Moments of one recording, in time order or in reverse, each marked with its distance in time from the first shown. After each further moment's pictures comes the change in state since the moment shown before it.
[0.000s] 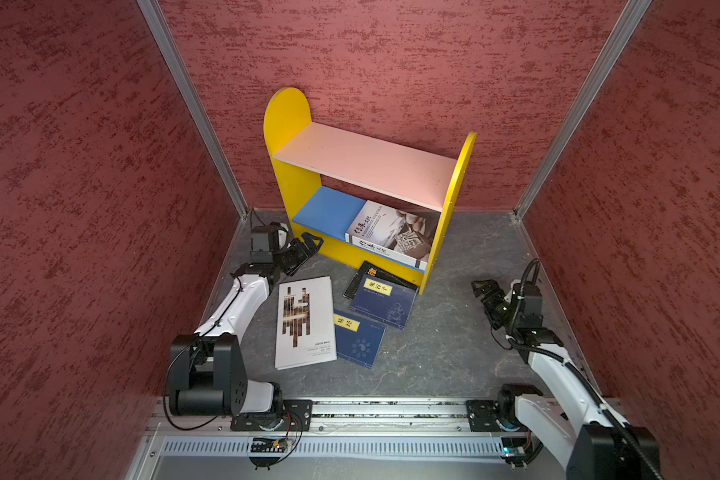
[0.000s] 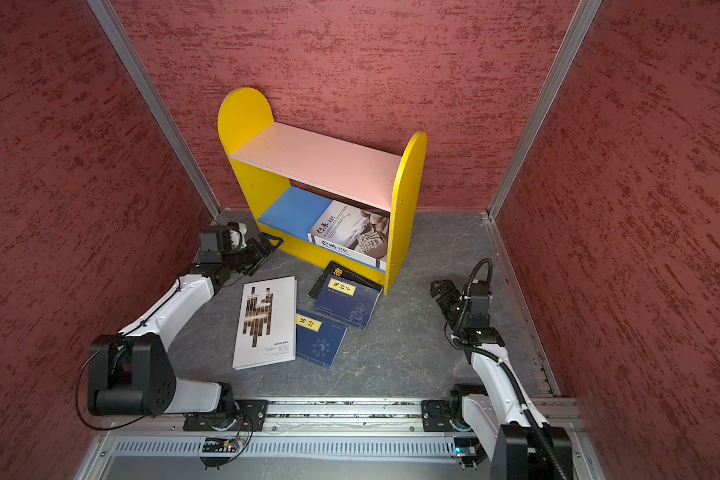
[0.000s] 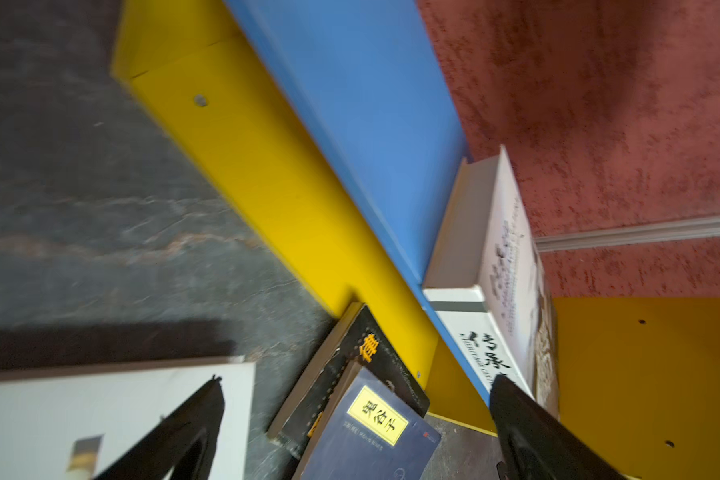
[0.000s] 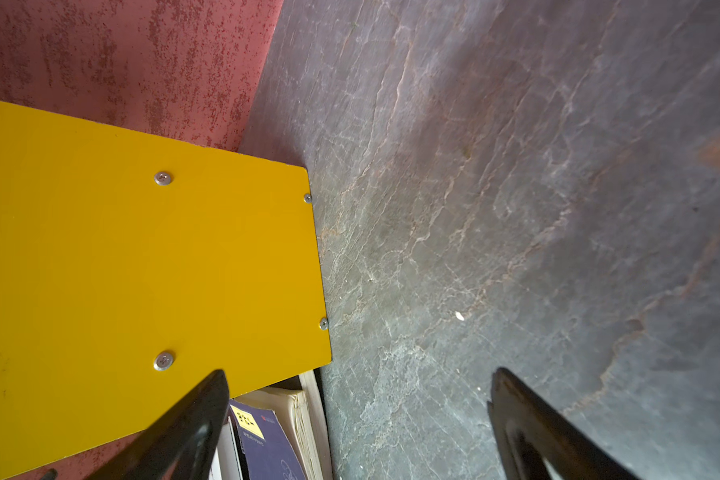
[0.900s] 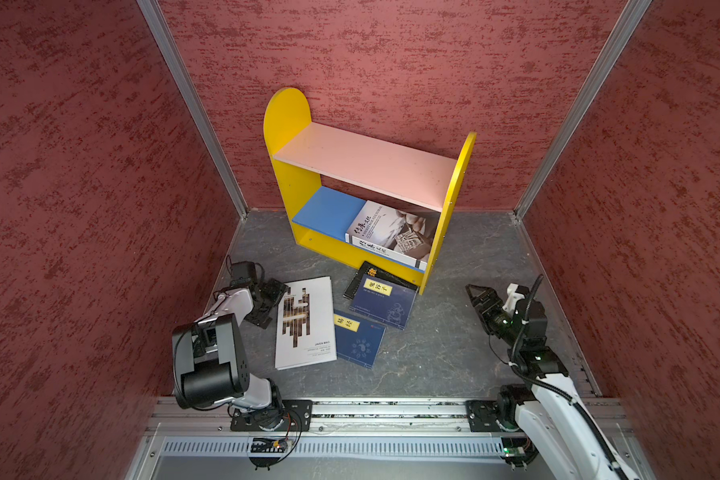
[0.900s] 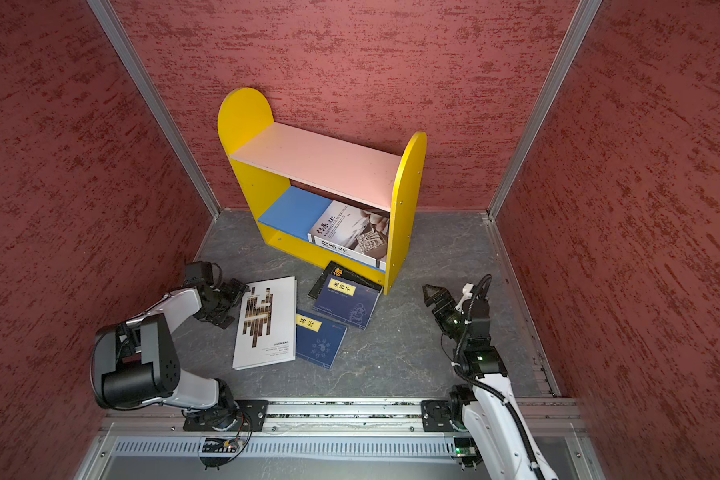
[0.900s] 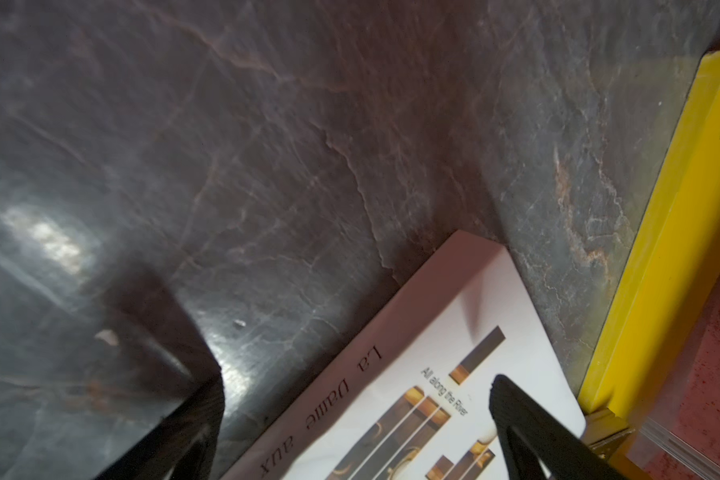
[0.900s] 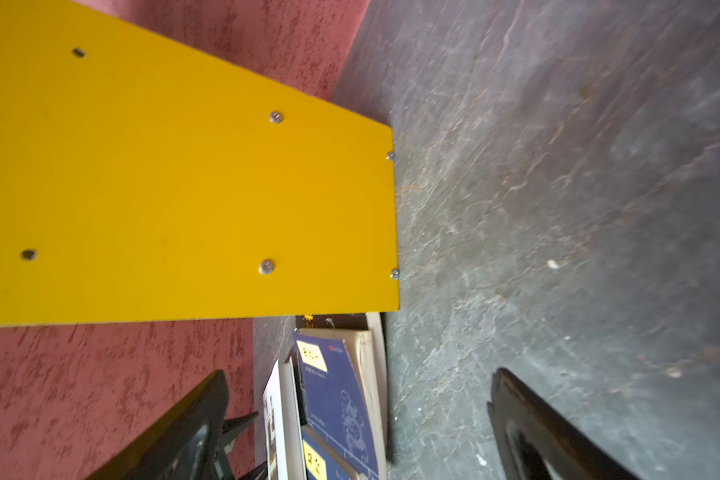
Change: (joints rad) left arm 0.240 0.090 -0.192 -0.235 -0.181 -0.099; right arm 0.127 -0.323 -0.114 0.005 -0.050 0.092
